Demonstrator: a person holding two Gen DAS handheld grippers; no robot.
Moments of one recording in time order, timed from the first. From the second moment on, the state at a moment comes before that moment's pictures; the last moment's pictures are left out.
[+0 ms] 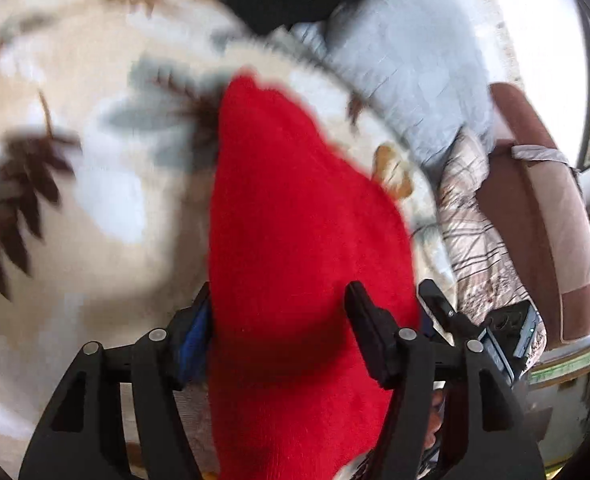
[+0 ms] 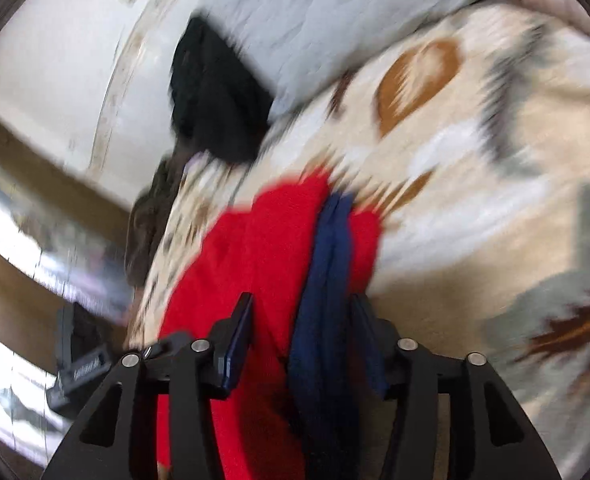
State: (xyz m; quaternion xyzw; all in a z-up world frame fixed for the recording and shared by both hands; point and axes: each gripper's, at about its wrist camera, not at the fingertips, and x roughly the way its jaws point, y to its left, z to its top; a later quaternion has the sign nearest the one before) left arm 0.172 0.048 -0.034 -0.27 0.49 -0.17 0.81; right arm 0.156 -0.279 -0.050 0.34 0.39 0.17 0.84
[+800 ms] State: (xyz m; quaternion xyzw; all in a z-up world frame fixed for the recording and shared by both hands) left arm 0.143 0.014 -0.021 -0.01 0.45 -0.09 0.89; right arm 0.119 -0.214 -0.031 0.03 0.40 0.23 0.88
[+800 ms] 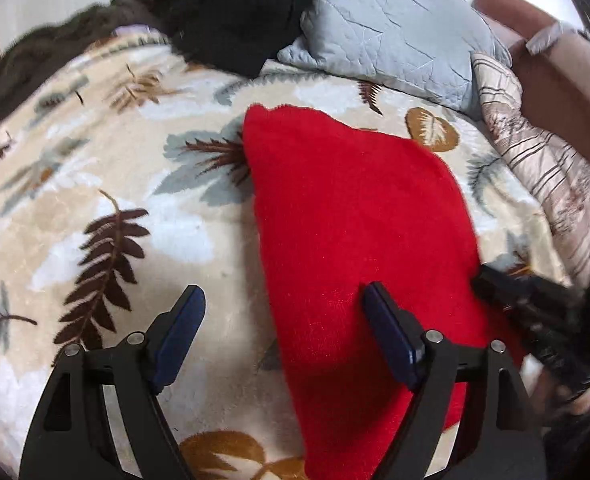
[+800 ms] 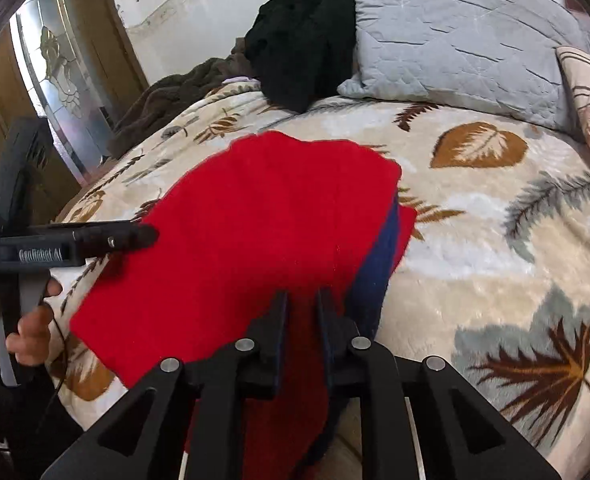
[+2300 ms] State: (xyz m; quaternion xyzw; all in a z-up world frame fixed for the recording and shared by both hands) left arm 0.022 0.007 0.000 0.07 0.39 0.02 0.92; right arm 0.006 -0.260 0.011 0.00 0.35 -0.07 0.93
